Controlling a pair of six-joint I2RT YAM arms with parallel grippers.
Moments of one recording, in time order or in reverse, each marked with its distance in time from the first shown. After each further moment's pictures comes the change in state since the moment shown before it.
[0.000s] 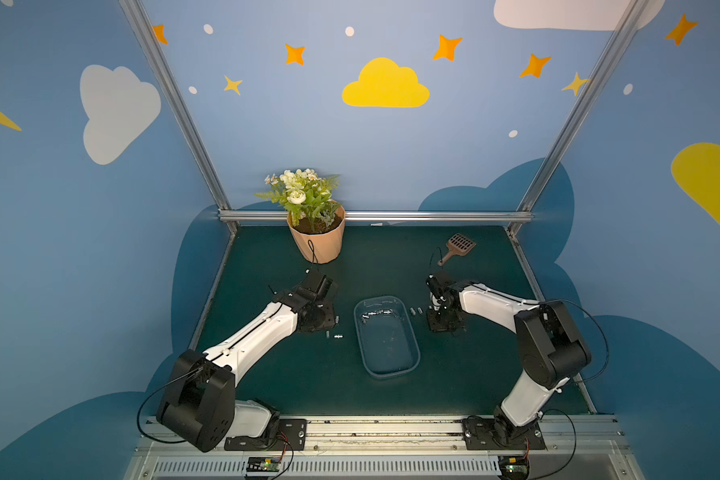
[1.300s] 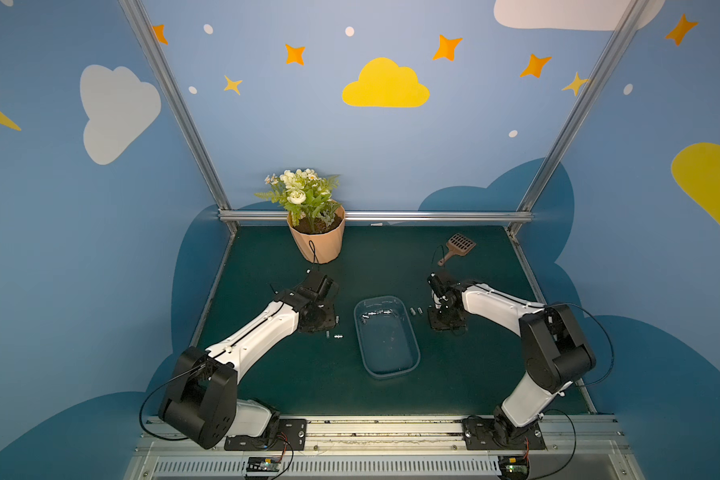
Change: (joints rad) left arm 0.000 0.015 0.001 0.003 0.007 0.000; right arm -0.007 -0.042 0.000 -0.006 0.015 0.005
